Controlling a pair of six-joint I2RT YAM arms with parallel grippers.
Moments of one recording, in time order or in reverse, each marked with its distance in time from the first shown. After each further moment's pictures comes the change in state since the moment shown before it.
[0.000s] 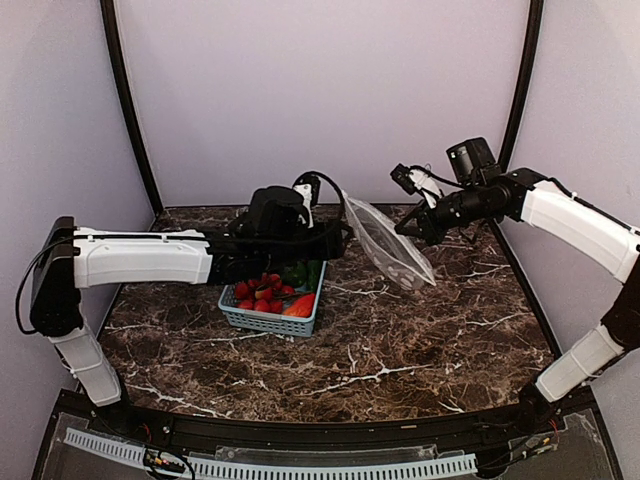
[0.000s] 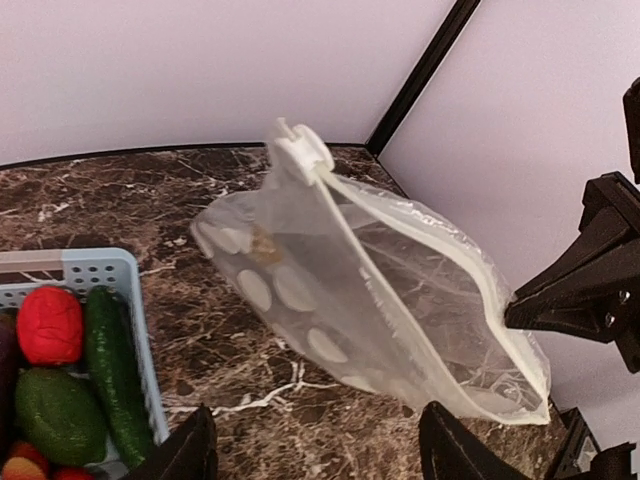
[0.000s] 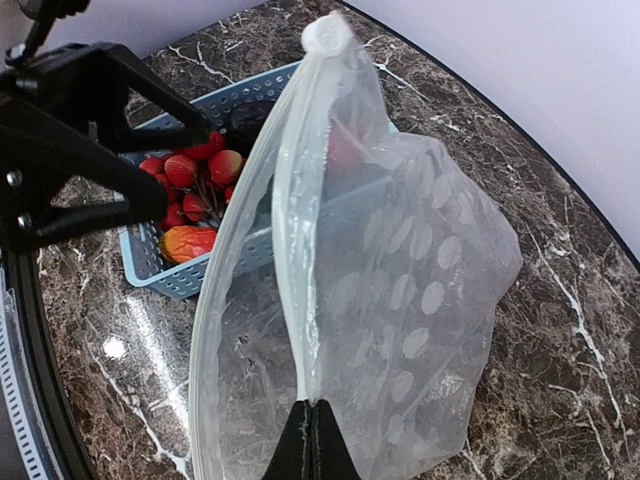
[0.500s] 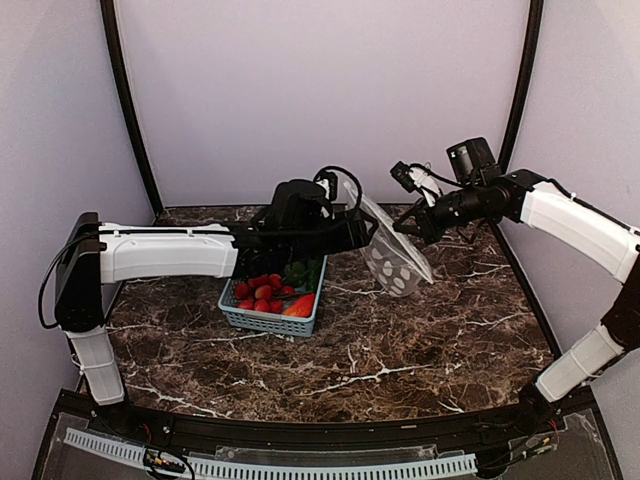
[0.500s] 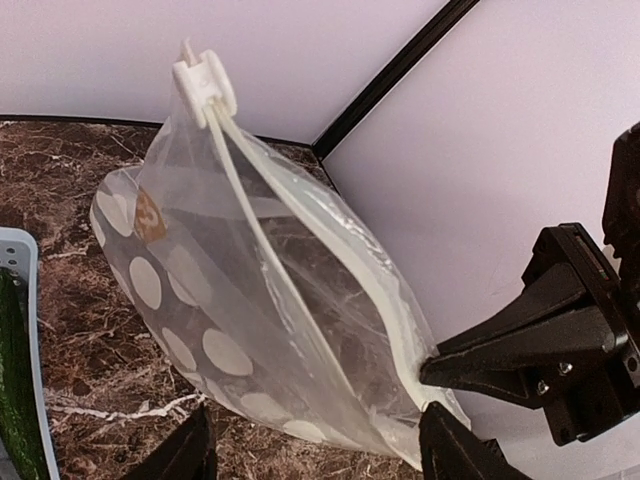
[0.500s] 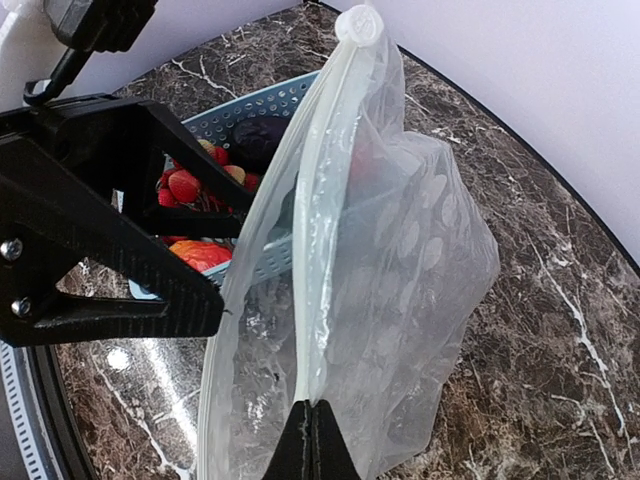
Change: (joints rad) left arm -0.029 0.157 0.182 0.021 0.087 -0.210; right arm 0.000 0.000 -0.010 0.042 -0.024 0.025
